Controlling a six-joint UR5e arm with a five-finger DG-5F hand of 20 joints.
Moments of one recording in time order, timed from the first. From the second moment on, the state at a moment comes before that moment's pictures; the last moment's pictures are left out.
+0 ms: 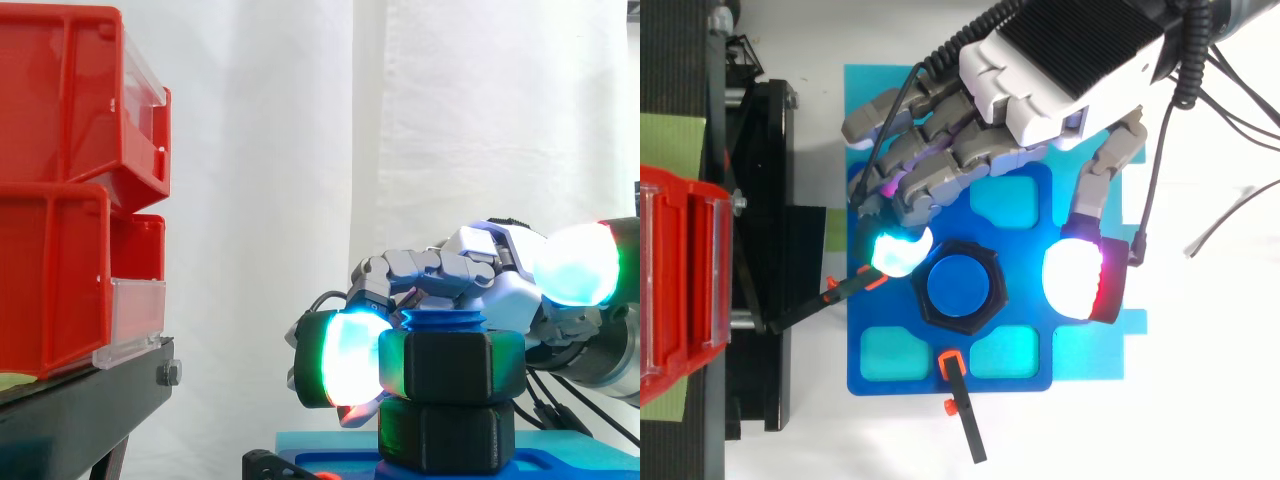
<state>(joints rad) -0.15 -2.51 -1.02 -2.34 -2.38 -0.78</state>
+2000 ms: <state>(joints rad) -0.18 -2.50 -0.94 -2.22 -2.46 -0.70</state>
